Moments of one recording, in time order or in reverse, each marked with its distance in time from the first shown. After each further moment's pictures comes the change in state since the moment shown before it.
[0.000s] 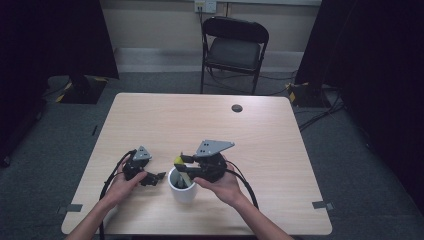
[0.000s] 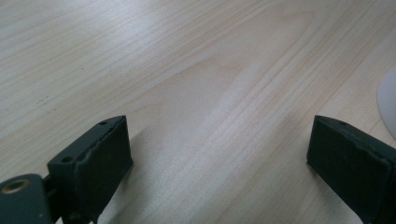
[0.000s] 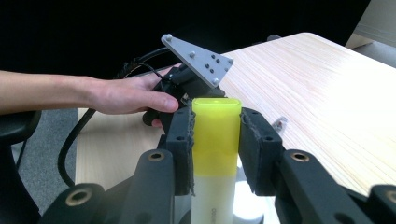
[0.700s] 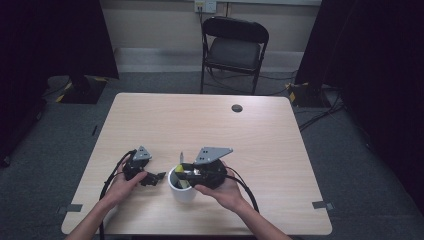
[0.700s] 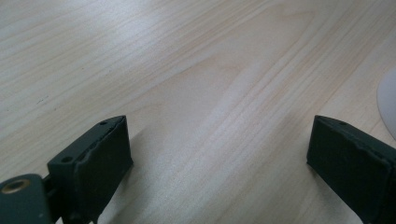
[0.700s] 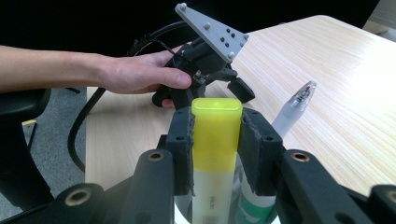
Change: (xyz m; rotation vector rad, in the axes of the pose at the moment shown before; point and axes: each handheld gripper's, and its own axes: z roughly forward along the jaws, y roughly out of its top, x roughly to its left) left arm 0.000 0.000 0.000 0.000 0.000 0.001; right arm 0.007 -0.015 0.003 0.047 0.030 -0.002
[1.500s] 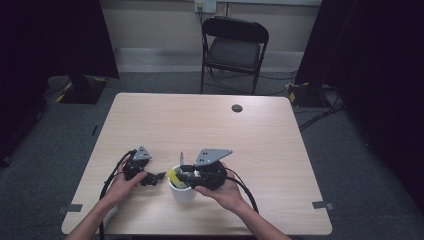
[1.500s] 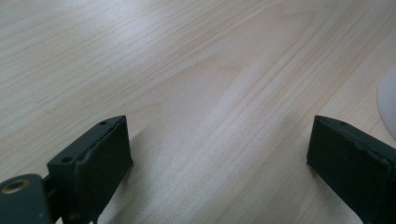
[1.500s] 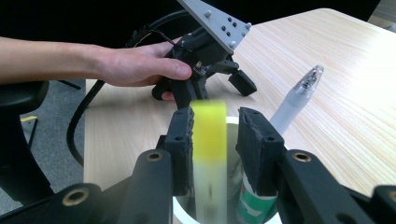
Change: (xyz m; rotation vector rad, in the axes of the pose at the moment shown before) left arm 0.000 0.000 0.000 -0.002 -0.004 -0.007; right arm 0.000 -0.005 0.001 0.010 0.005 -0.005
